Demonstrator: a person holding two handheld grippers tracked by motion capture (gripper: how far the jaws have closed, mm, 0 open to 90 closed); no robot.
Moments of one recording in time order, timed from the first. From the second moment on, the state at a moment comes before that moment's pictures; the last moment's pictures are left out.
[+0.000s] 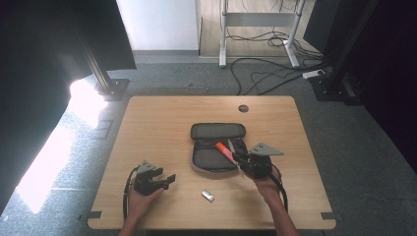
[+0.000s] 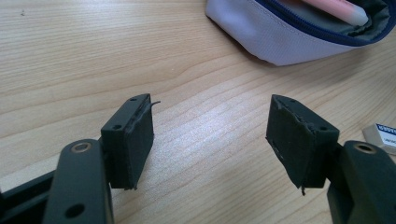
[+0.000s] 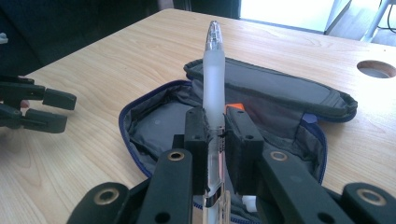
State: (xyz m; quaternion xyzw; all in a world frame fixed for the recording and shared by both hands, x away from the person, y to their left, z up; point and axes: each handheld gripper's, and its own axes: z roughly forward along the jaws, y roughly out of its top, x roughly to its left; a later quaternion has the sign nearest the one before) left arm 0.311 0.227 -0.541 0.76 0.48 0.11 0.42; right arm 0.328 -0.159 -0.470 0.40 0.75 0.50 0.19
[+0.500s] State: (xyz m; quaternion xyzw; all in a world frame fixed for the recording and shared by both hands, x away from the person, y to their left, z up) left arm 0.311 0.228 -0.541 0.76 0.48 0.11 0.42; right arm 0.341 -0.150 -0.468 0.40 0.75 0.50 0.19
